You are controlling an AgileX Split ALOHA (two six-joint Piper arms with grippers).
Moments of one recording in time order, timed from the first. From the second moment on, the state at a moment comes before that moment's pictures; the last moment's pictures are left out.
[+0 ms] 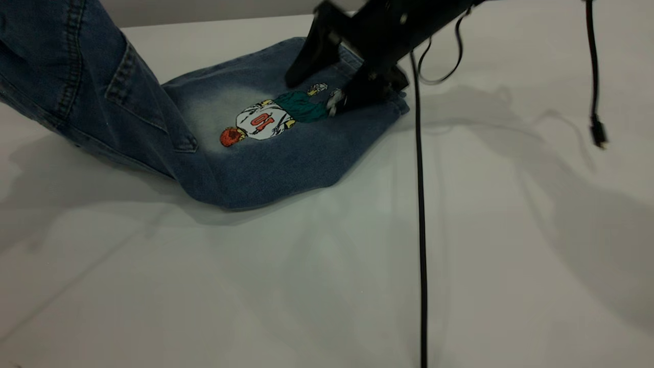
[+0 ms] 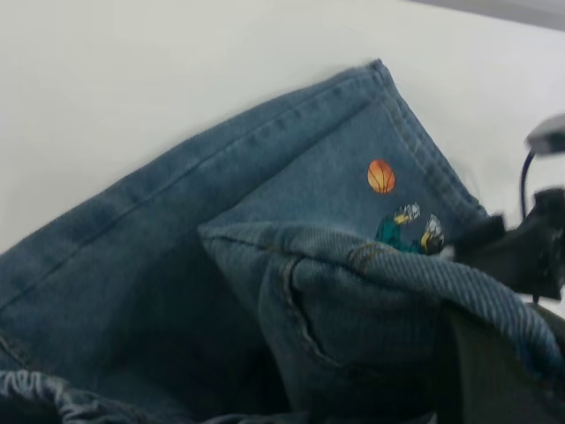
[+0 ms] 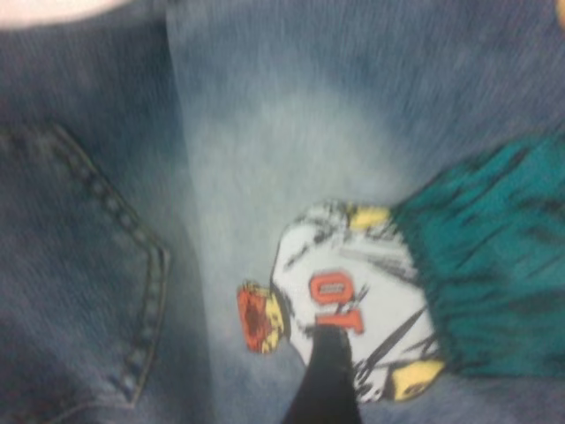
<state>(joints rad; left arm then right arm) 0.19 1.50 -0.98 -0.99 0.72 0.81 0.33 2.60 -1.87 1.17 0.97 -0.69</state>
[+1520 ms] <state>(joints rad) -0.25 1.90 -1.29 -1.07 0.54 0.86 0.09 2.57 -2.16 1.32 1.22 -0.62</state>
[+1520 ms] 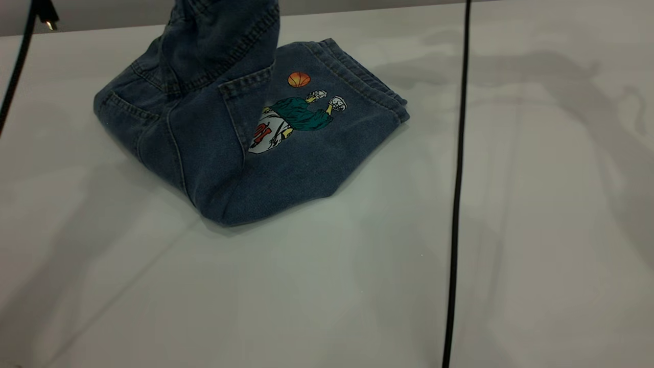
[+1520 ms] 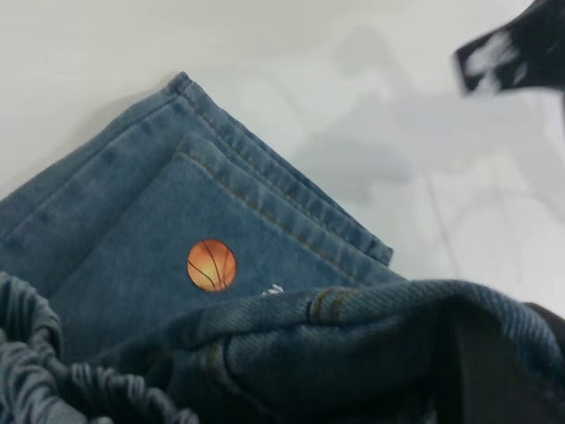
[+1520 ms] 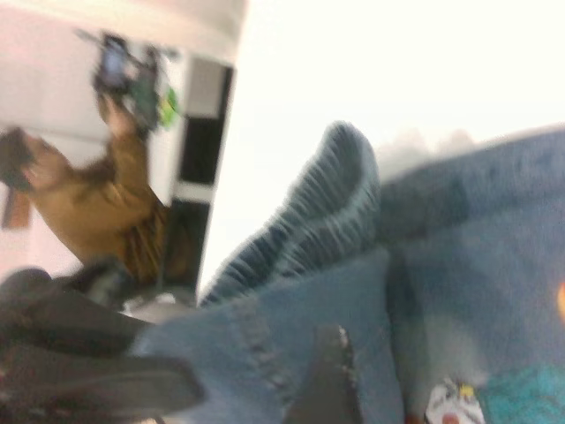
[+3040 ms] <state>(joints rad) -0.30 1.79 -1.47 -0.98 0.55 1.08 0.18 2.41 -2.20 1.22 1.22 -0.56</state>
